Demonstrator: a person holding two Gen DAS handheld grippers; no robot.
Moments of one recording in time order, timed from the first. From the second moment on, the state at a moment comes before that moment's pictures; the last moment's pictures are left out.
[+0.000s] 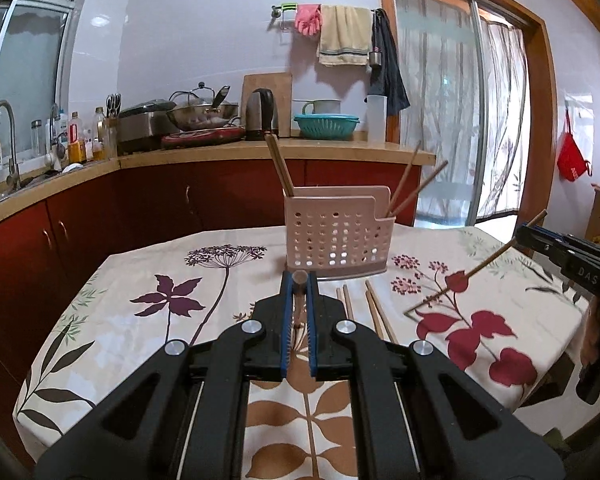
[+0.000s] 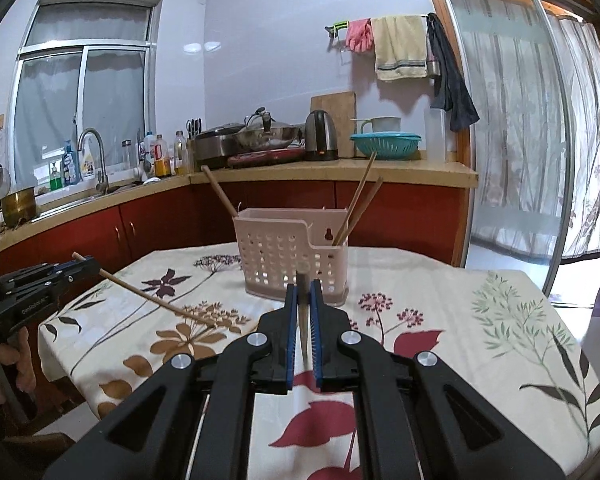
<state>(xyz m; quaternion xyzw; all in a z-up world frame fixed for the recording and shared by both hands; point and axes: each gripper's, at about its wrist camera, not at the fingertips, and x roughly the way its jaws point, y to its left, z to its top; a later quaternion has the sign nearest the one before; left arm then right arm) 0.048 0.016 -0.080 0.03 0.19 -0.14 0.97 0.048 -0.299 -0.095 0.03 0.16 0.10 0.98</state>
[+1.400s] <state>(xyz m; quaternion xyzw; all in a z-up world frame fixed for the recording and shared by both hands) 0.128 -0.002 0.037 0.02 0.12 -0.22 0.97 0.117 -0.304 0.008 0.04 0.10 0.13 0.99</state>
